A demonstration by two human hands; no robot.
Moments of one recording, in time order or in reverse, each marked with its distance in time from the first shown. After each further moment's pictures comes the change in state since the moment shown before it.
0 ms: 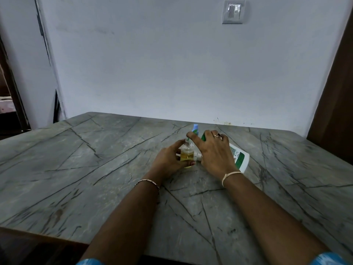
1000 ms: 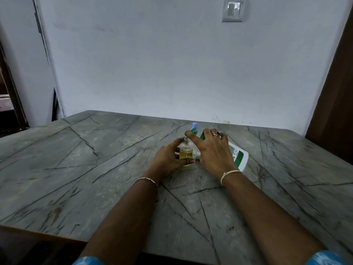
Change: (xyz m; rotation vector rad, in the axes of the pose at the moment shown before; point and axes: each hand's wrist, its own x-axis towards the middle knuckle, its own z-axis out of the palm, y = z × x) left_hand -0.002 0.002 -0.001 0.004 0.007 0.002; right_hand -0.003 -0.001 -0.006 0.022 0.008 0.004
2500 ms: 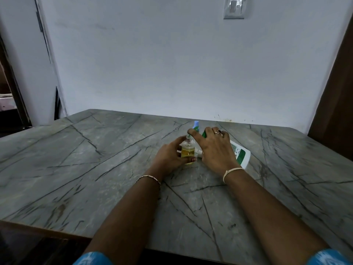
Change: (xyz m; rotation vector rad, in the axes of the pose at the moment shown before) left_hand -0.001 0.001 0.000 0.025 0.011 0.015; right_hand 0.002 0.002 0.002 -0.016 -0.039 -0.013
